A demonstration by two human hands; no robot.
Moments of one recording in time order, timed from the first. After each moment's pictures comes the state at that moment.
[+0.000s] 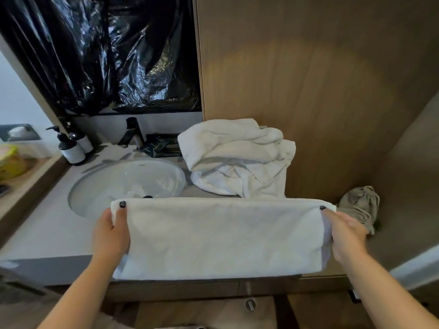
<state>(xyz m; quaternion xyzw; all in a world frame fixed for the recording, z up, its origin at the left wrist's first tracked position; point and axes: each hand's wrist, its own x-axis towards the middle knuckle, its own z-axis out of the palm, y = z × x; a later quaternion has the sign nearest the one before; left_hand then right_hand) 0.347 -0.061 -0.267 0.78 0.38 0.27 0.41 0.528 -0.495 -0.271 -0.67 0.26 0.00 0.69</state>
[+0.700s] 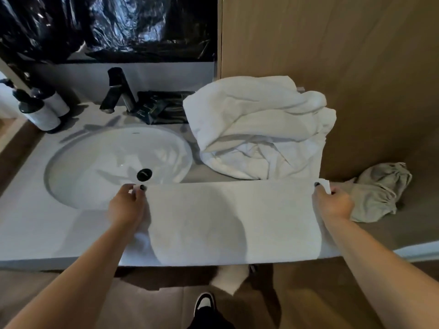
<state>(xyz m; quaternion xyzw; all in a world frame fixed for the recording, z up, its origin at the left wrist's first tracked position) 0.446 0.022 -0.360 0.83 0.46 0.10 0.30 0.614 -0.397 -0.334 -0.87 0.23 0.00 0.44</state>
